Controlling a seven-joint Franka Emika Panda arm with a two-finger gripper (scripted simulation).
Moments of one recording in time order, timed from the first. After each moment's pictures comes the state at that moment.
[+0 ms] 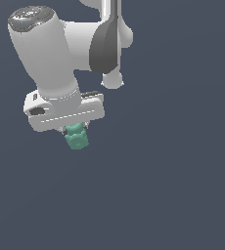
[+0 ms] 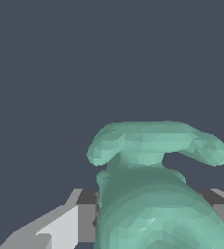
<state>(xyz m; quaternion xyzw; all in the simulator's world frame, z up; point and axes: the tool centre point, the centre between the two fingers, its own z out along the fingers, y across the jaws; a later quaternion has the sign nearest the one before) 0.051 -0.124 0.271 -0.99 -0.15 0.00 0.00</state>
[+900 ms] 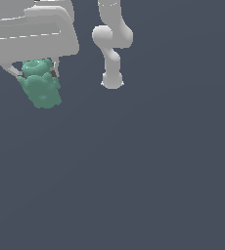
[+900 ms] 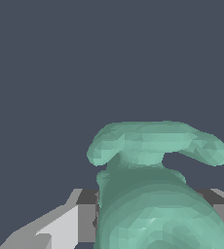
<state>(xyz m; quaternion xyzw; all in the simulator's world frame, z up) 0.035 -0.167 0.450 -0.99 -0.15 0.00 0.00</state>
